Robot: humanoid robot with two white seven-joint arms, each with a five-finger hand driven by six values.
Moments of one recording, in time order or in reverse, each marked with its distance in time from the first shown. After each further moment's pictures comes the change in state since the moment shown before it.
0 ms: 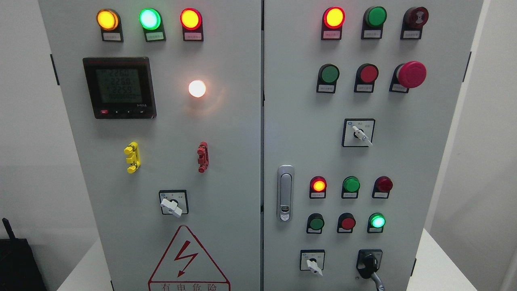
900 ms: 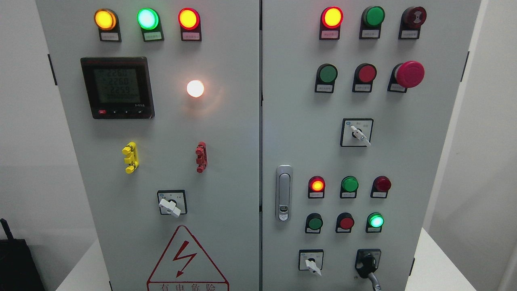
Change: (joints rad) left arm 0.000 0.000 0.000 0.000 0.000 0.000 0.000; right arm -0.005 0.015 0.012 0.001 0.000 0.005 -0.001
